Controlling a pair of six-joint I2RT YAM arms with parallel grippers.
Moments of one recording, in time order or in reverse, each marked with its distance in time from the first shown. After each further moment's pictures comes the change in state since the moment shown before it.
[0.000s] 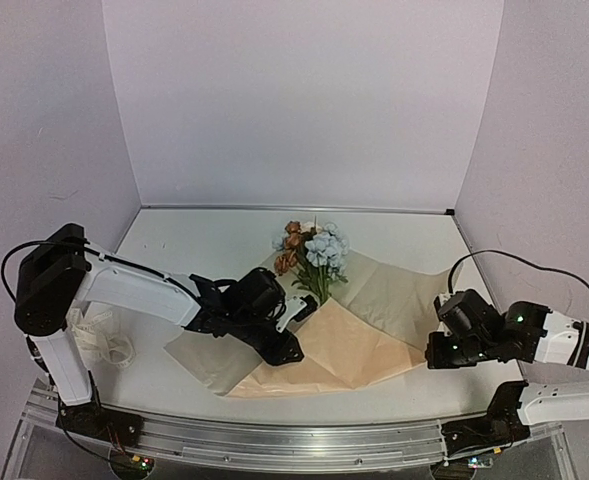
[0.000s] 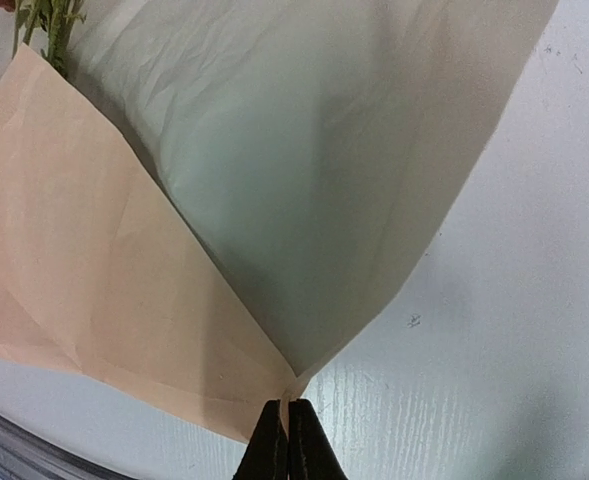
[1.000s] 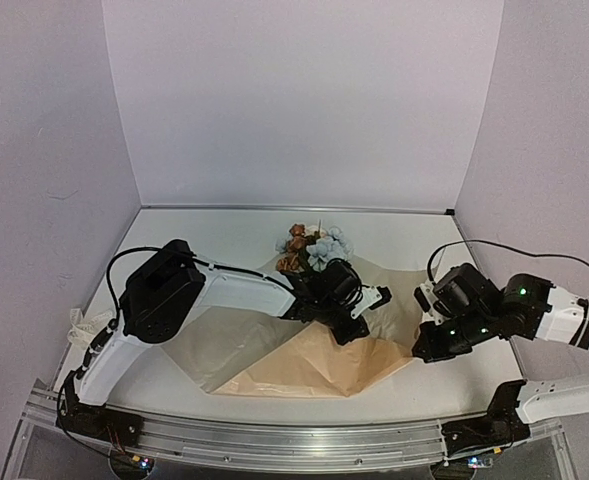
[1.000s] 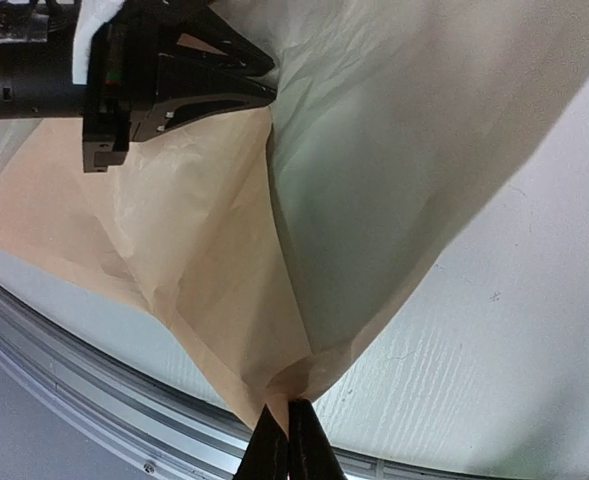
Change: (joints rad) left arm -0.020 0.614 0.773 -0.051 -0.059 0.365; right arm 0.026 0.100 0.219 -0.131 -0.198 -0.124
